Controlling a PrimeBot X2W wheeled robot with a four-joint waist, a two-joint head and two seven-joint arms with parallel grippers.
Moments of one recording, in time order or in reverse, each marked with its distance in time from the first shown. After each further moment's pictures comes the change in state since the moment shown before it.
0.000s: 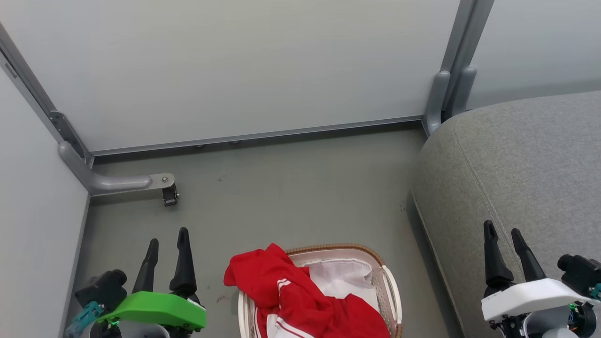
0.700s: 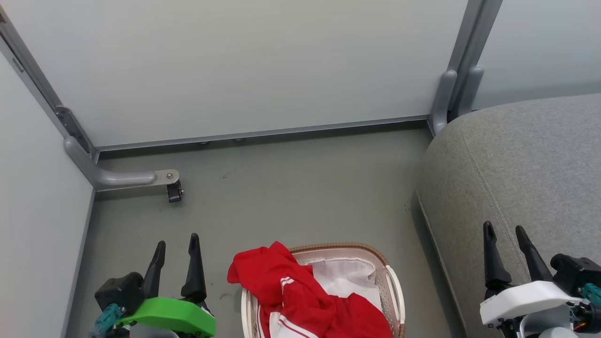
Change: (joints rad) left arm 0.000 0.002 -0.032 0.044 0.150 0.005 -0.048; right arm -0.004 -0.003 -0.012 0.023 -0.188 0.000 -0.050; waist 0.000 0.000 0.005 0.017
